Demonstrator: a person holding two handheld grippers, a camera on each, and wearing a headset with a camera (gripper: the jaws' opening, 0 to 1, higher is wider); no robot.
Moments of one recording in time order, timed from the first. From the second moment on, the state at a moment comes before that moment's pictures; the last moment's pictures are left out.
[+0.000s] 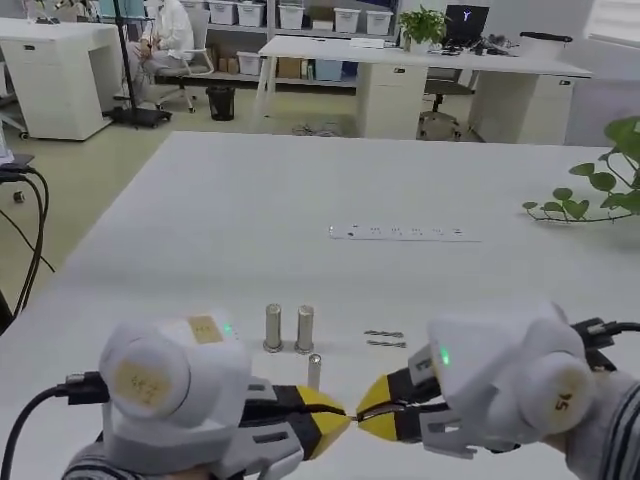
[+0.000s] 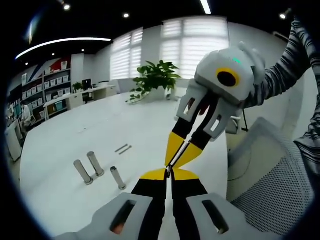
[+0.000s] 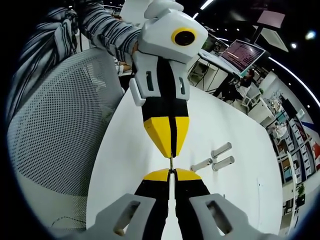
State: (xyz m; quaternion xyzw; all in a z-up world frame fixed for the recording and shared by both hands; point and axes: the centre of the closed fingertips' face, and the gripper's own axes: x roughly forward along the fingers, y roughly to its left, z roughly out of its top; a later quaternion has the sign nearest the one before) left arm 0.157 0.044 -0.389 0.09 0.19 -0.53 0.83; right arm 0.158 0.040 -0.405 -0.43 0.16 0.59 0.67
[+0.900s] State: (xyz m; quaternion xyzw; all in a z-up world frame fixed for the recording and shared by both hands) left arm 0.213 0.075 -0.412 0.10 0.19 -0.38 0.90; right arm 0.209 0.017 -0.421 -0.39 0.27 0.48 0.74
